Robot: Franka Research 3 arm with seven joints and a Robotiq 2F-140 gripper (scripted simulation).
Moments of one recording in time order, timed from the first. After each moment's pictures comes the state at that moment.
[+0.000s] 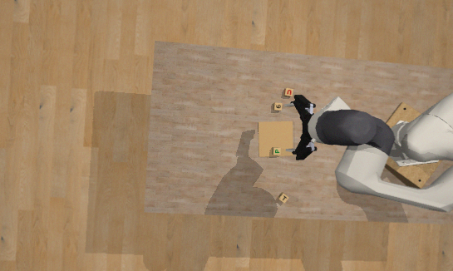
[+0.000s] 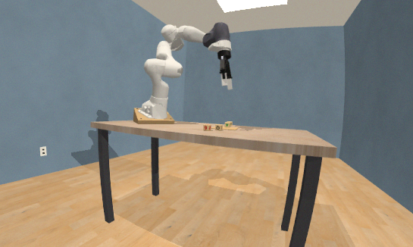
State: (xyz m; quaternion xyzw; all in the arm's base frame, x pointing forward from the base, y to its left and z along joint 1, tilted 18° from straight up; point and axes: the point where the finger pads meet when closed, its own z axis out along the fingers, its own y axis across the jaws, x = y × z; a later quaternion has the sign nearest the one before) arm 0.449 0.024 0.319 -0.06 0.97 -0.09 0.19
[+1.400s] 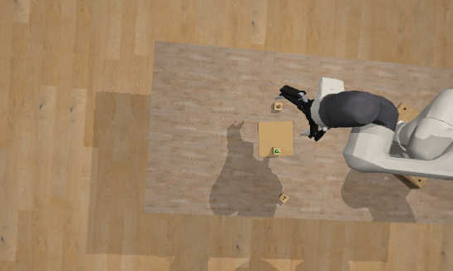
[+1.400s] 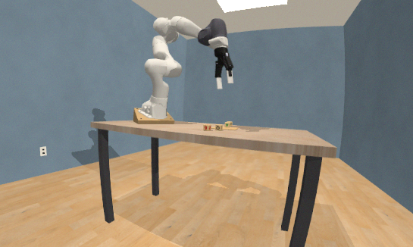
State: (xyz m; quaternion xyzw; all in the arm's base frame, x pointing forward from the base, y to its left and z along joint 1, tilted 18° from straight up) arm 0.445 -0.018 0.326 -0.36 0.91 -0.15 0.16
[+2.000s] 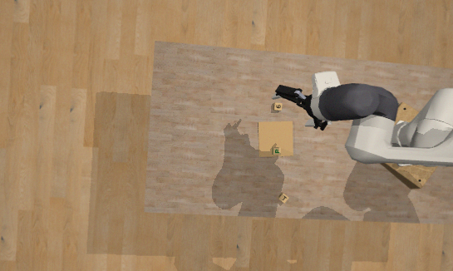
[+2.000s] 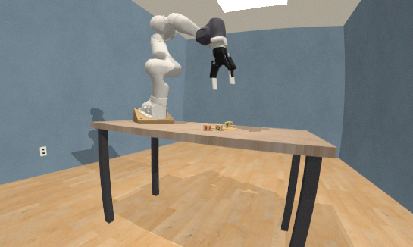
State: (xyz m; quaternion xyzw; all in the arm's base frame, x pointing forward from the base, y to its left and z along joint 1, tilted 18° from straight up) arm 0.444 -0.037 0.323 -0.48 0.85 -0.16 0.13
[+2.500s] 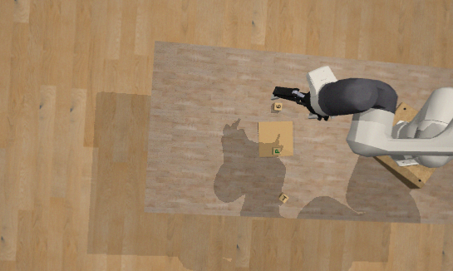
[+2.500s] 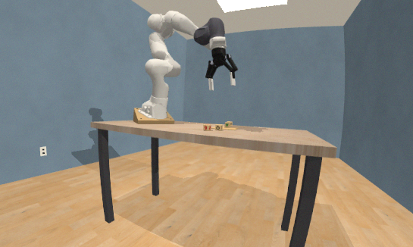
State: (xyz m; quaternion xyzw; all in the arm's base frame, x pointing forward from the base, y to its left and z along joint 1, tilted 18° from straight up) arm 0.443 -0.051 0.318 -0.57 0.80 -0.18 0.11
